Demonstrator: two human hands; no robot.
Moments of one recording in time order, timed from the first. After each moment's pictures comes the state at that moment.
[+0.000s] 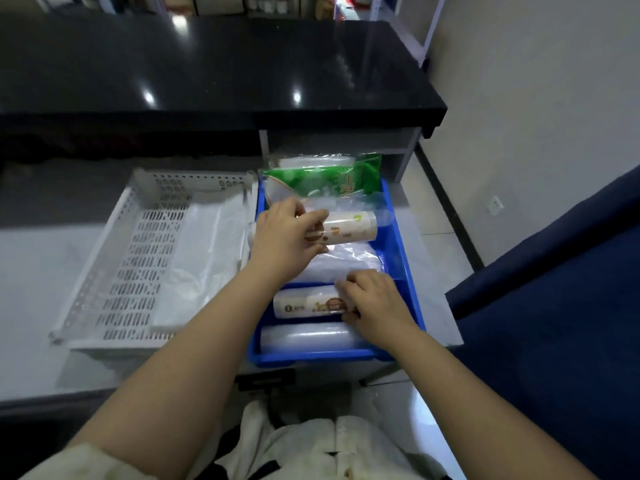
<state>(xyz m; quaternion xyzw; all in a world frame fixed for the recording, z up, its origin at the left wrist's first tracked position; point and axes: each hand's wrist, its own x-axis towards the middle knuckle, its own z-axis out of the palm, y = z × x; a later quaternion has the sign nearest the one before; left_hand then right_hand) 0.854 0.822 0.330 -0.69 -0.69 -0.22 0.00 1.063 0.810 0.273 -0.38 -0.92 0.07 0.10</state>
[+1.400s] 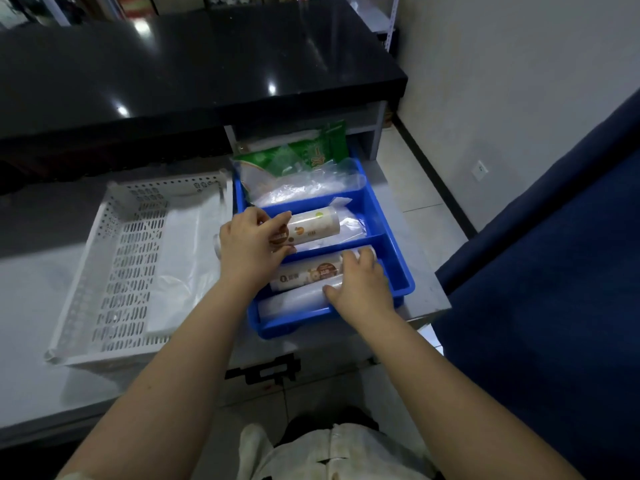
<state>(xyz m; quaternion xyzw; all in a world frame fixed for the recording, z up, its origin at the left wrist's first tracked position) 0.846 0.800 0.314 -0.68 -0.70 -0.20 0.03 1.042 0.783 0.300 -0.64 -0.73 0.22 0.11</state>
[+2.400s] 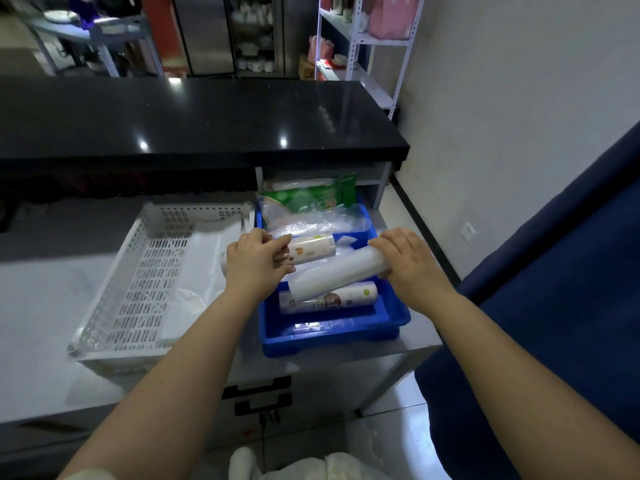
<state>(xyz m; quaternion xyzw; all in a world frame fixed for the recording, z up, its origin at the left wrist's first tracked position) 0.826 0.788 0.331 -0.65 -0.73 -0.20 0.02 1.111 0.832 0.363 -0.43 -0.89 -0.04 0.15</state>
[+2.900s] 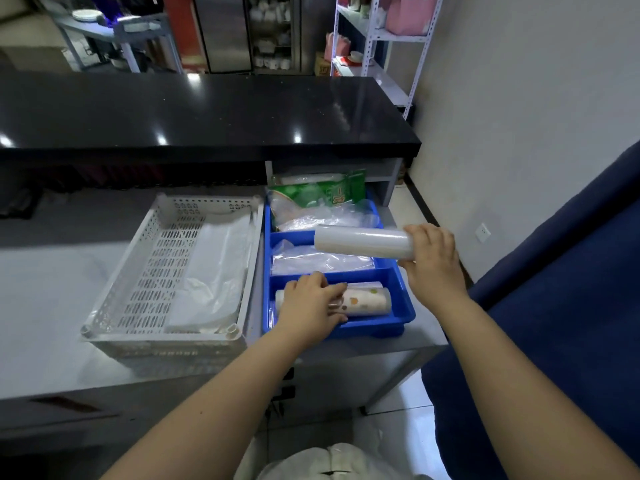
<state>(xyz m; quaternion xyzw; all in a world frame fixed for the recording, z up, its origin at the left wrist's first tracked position) 0.910 0.751 0.290 -0.72 -0.68 -0.13 -0.09 1.126 0.838 0.349 -0.54 -0.81 -0.01 0.24</state>
